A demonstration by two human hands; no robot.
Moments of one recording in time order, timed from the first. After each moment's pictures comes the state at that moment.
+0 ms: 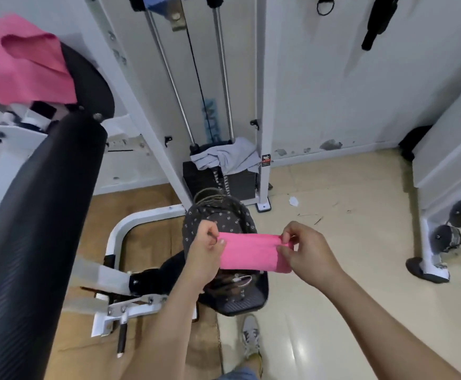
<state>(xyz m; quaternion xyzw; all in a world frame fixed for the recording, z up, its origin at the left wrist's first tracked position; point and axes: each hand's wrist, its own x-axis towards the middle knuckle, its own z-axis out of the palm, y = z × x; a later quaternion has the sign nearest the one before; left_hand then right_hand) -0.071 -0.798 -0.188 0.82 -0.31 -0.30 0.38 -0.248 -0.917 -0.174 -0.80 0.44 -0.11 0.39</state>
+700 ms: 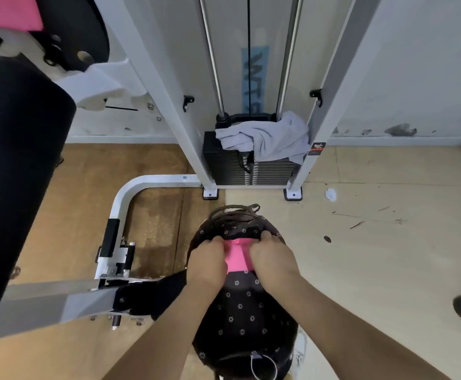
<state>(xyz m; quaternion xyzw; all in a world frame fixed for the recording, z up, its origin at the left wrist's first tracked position) 0.057 -0.895 -0.341 0.92 -0.31 -0.23 0.03 -0.035 -0.999 -0.309 -0.93 0.25 0.24 0.13</state>
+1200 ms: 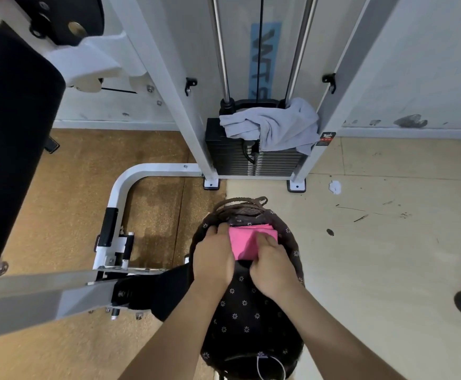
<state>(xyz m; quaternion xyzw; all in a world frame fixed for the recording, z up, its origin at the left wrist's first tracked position) 0.058 -0.898 -0.351 0.93 -0.30 -0.19 0.09 -0.039 -0.982 -0.348 -0.83 0.38 0.15 0.39</state>
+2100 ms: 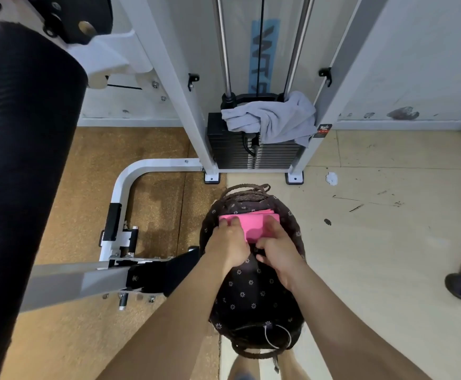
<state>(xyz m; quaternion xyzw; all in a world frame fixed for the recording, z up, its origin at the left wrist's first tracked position) 0.057 -0.898 -0.335 0.87 -0.32 -0.38 0.01 -0.042 -0.968 -0.322 -0.47 0.53 0.05 0.71</state>
